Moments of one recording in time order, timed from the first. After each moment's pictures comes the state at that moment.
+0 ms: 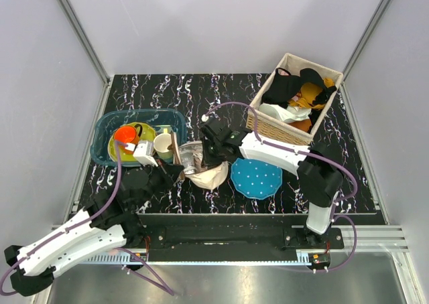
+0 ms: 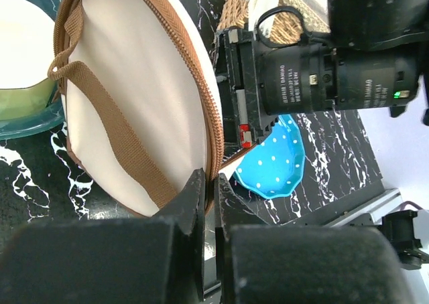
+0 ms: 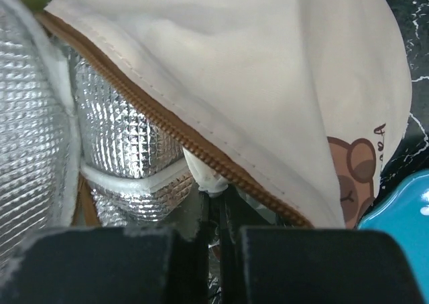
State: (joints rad) left arm -0.97 0.42 0.56 -0.44 -0.42 -0.76; right arm 0.91 1.84 1.41 -0.52 -0.06 0.69
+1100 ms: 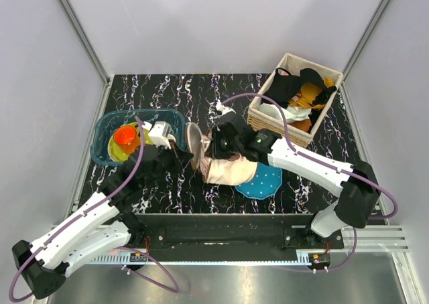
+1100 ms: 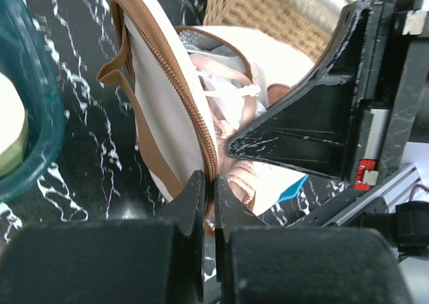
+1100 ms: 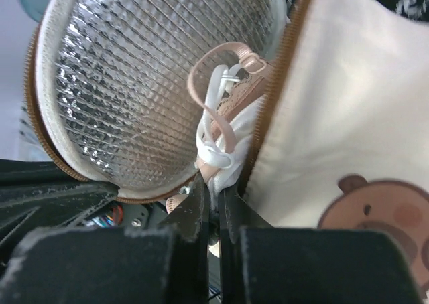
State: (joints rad) left arm -0.73 0.72 0.64 -0.28 -0.09 -0.60; right arm 0.92 1.53 1.26 -0.45 -0.01 0.71
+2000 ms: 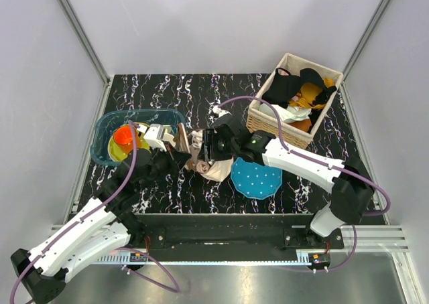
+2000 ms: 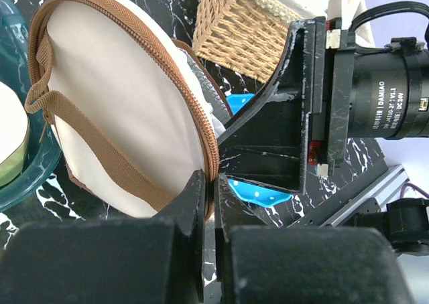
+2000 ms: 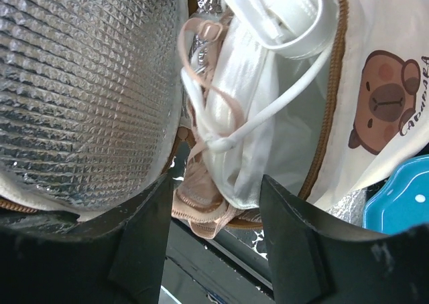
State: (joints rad) left arm -0.71 0.65 0.63 -0.26 -0.05 -0.58; right arm 0.92 1.59 1.27 -0.40 -0.04 0.71
